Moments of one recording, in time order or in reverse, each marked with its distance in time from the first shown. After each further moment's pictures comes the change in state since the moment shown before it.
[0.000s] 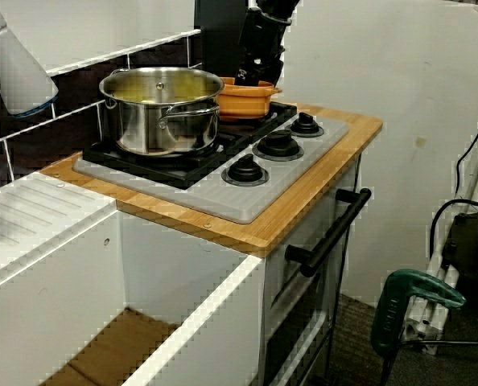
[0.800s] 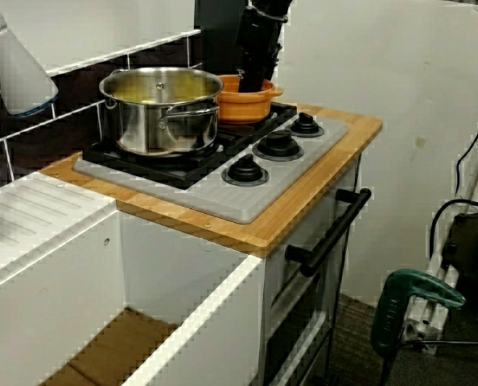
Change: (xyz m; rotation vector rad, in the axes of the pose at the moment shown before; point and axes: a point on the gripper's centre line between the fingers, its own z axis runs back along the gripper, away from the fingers) arm -0.002 0.010 0.005 -0.020 0.053 0.029
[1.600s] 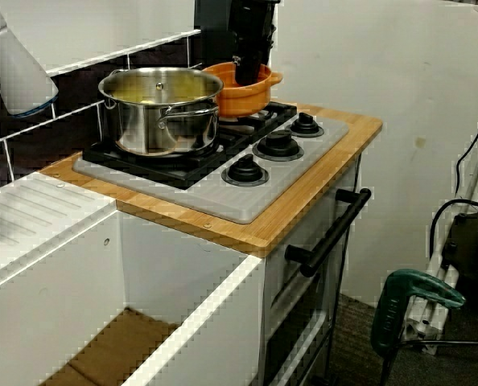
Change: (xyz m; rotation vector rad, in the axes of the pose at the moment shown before) arm 0.003 0.017 0.024 -0.061 0.030 0.055
